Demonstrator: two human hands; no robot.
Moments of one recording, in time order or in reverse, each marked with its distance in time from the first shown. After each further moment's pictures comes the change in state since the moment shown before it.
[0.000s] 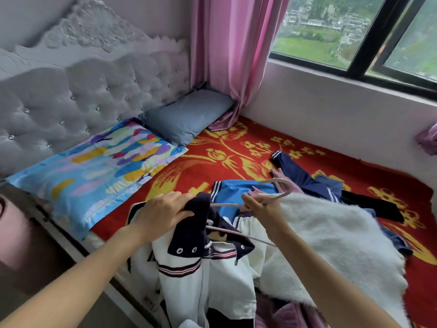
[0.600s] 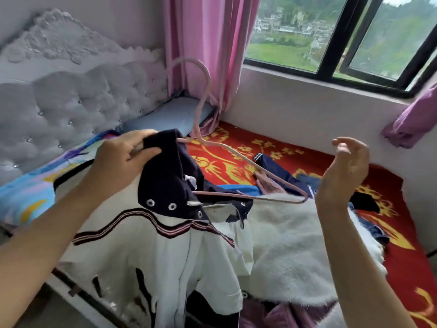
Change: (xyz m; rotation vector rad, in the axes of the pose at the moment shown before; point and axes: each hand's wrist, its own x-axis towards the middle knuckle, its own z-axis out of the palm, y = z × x) left_hand 0.078 0.011 -0.106 -0.287 0.427 -0.069; right_hand 0.005 -0.075 -0.113 0.175 0.954 -0.533
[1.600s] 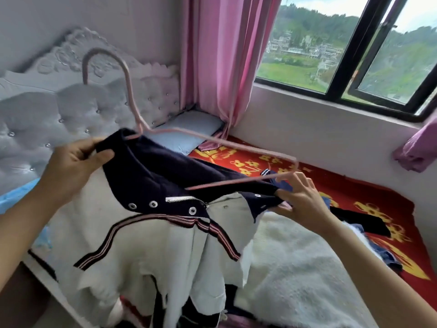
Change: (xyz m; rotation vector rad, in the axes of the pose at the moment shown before) left_hand -0.023 -0.056 -0.068 -0.379 0.114 -0.338; right_hand -0.006 0.047 0.008 -0.589 -1.020 -1.007
